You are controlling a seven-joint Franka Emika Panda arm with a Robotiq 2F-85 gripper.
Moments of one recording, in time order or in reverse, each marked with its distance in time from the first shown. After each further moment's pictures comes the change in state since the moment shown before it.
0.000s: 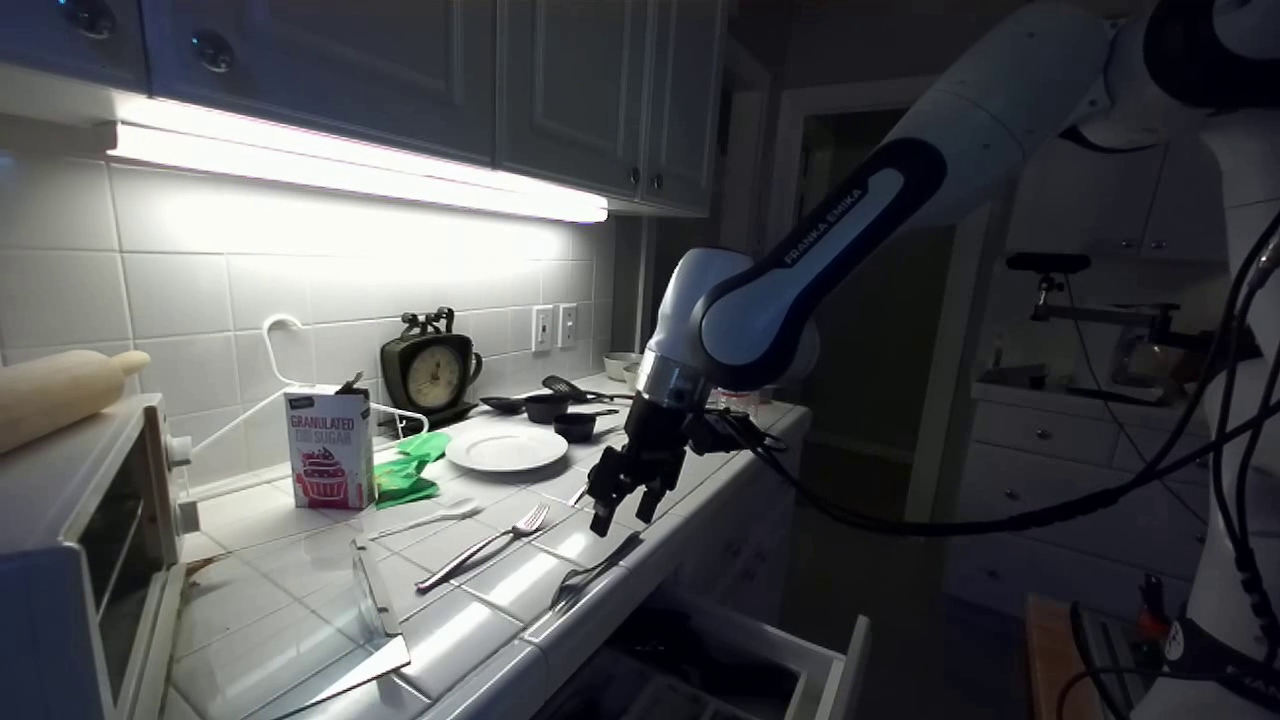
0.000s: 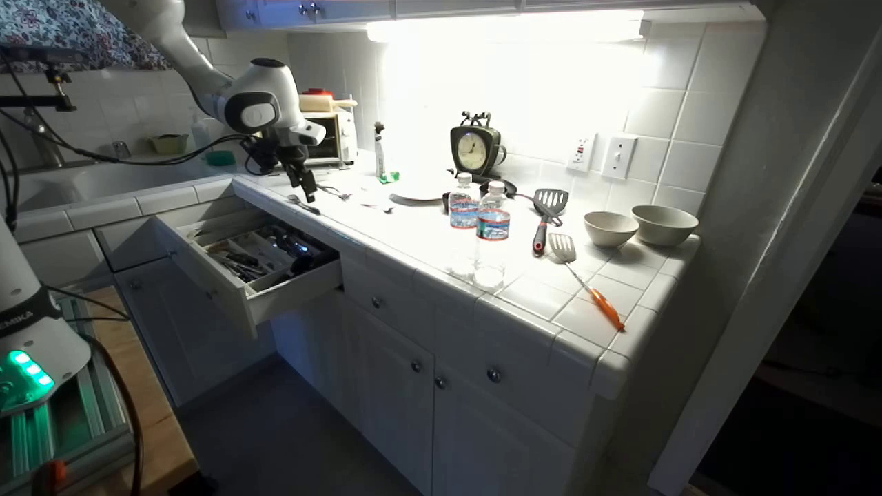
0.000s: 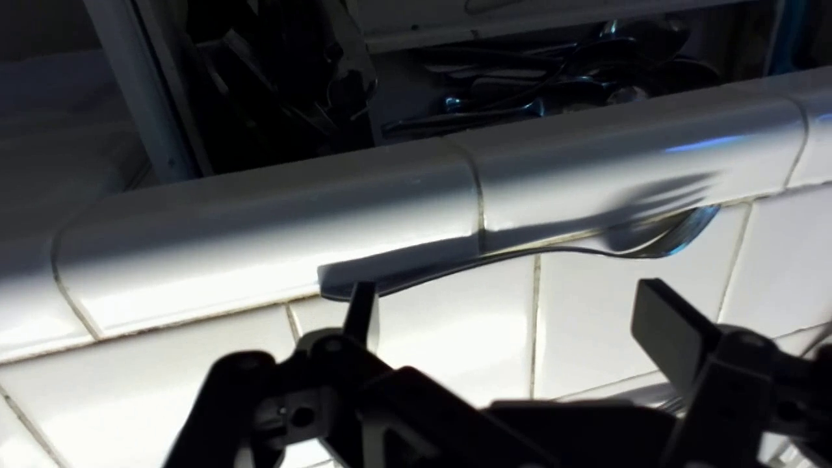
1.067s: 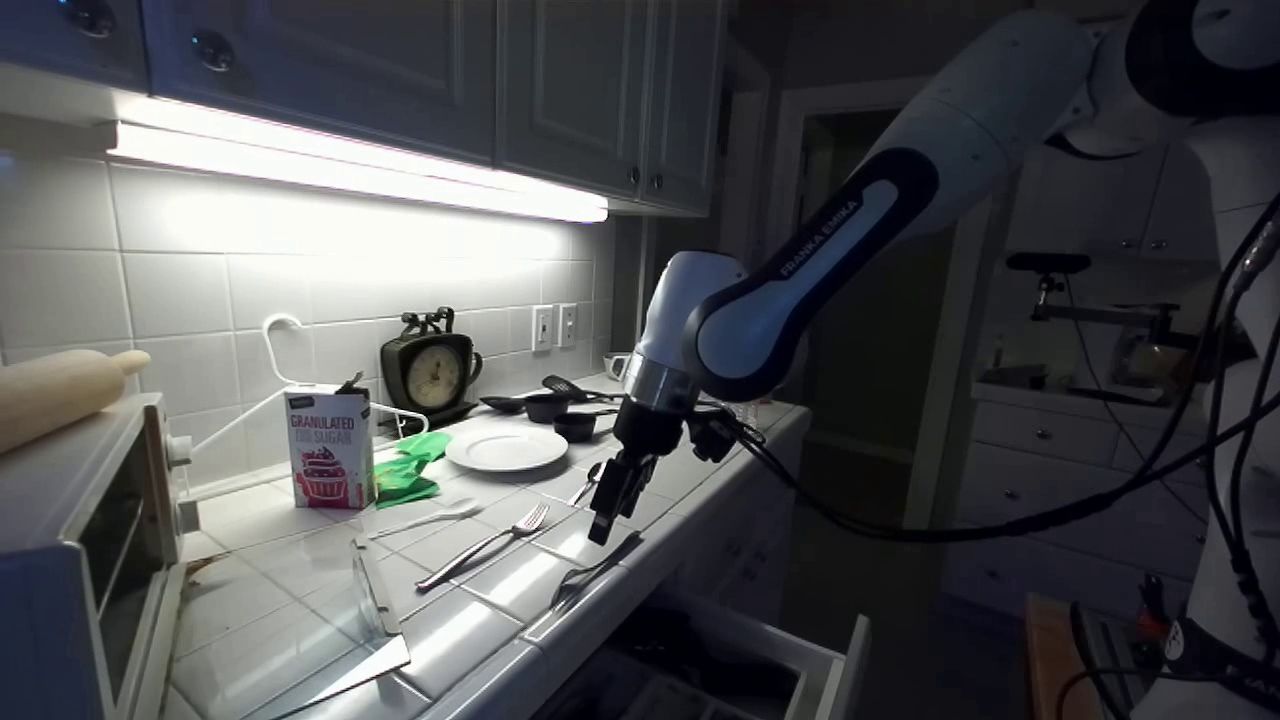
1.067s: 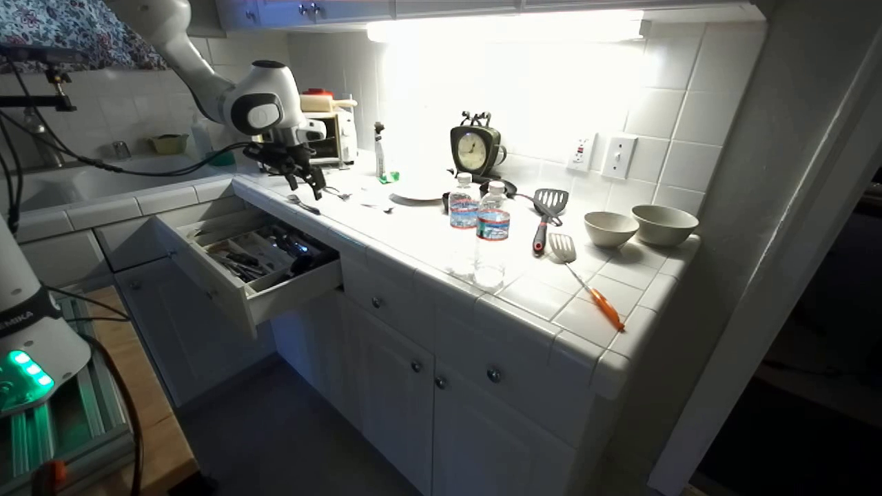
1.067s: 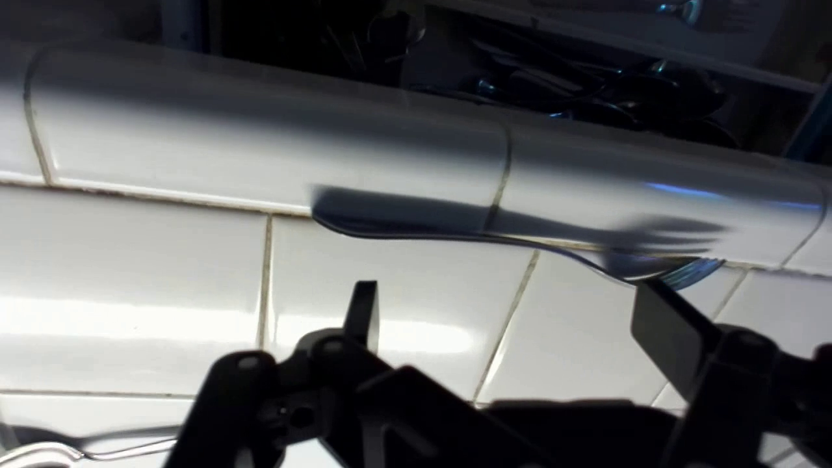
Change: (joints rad) arm 0.003 0.035 0.004 0.036 -0.089 0.013 -0.245
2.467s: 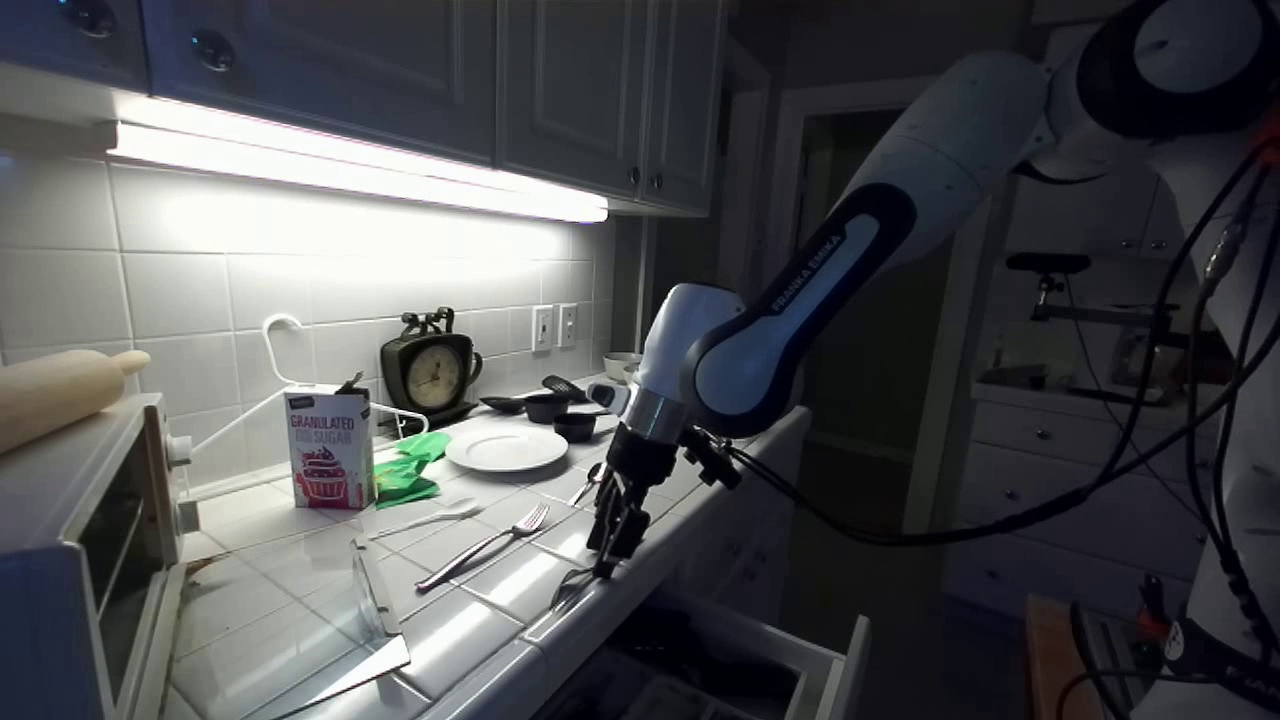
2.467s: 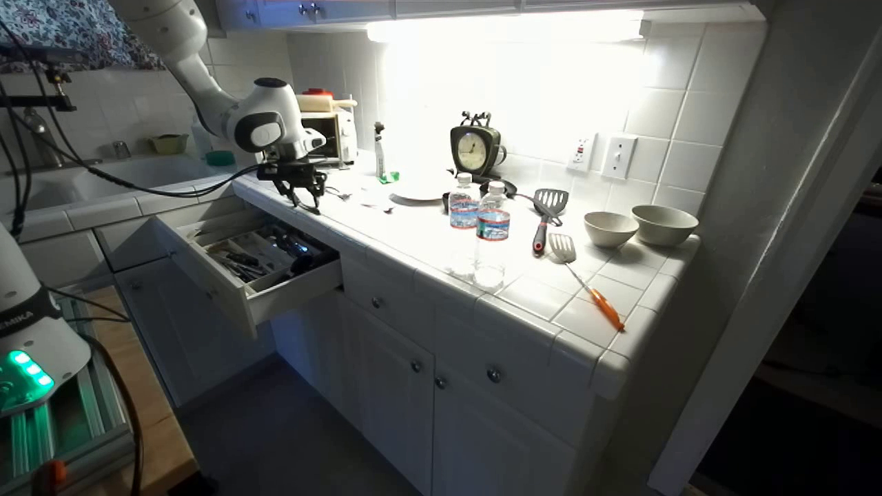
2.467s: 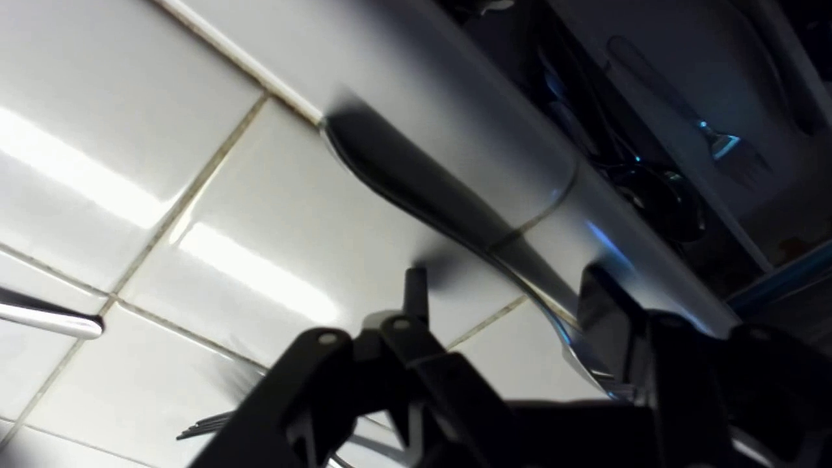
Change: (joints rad) arm -0.125 0.092 0.141 0.000 -0.022 0.112 -0.542
